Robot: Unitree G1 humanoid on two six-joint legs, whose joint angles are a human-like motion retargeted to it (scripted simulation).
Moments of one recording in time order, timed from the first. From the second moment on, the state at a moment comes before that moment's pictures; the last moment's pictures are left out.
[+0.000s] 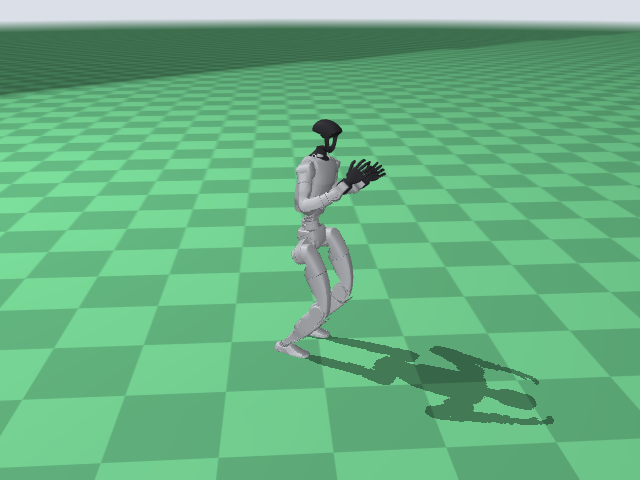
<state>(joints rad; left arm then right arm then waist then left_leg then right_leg) 0.11 0.58 0.12 -0.57 -0.30 -0.41 0.18 -0.44 -0.50 0.17 -0.44 0.20 -0.27 -0.09 0.07 -0.18 0.25 -0.27 -0.03 0.26 1.09 -0.70 0.10 -0.29 -0.09 0.14 1.07 -0.77 0.08</state>
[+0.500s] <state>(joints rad) -0.08 0.49 0.21 -0.57 -0.14 -0.46 0.31 -0.02 -0.36 0.02 -0.22 0.18 -0.27 -0.05 -0.14 -0.22 0.24 -0.32 -0.13 0.34 1.02 -0.65 0.09 -0.29 -0.11 0.18 1.18 -0.84 0.10</state>
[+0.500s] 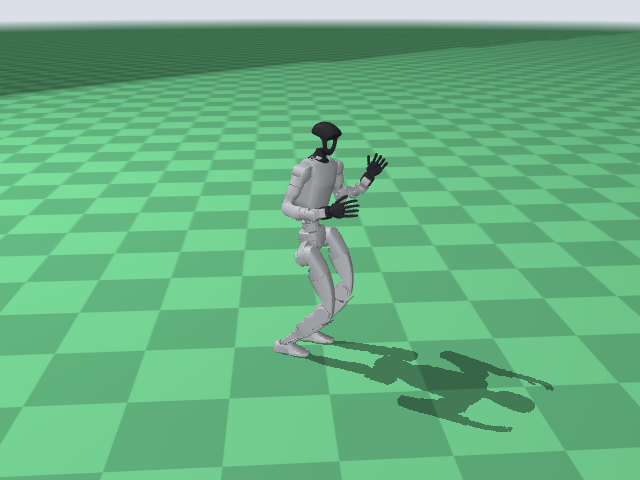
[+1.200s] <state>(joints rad) -0.12 0.47 0.26 -0.49 -0.11 -0.45 0.34 -0.26 -0.47 0.13 -0.36 0.05 -0.30 -0.14 -0.13 -0.20 0.27 -0.46 -0.18 0.28 1.05 -0.67 0.10 -0.35 -0.08 0.26 1.32 -0.77 0.19</state>
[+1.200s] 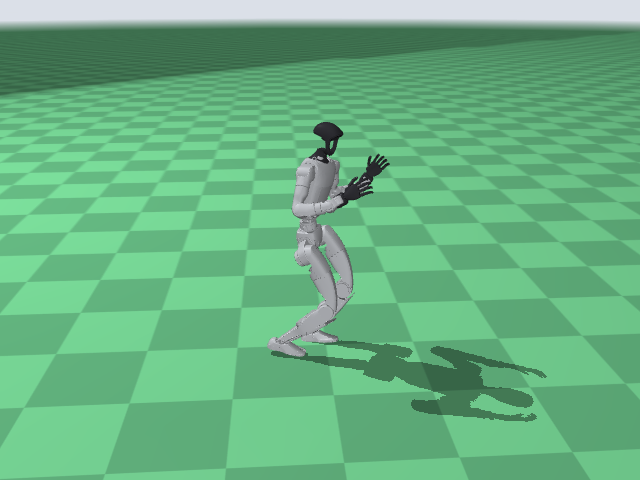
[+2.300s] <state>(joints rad) -0.12 0.50 0.05 -0.48 0.04 -0.44 0.32 -0.33 -0.47 0.09 -0.31 0.05 -0.33 -0.34 -0.11 -0.19 0.27 -0.47 -0.15 0.21 0.95 -0.59 0.03 -0.34 -0.01 0.15 1.15 -0.71 0.22</state>
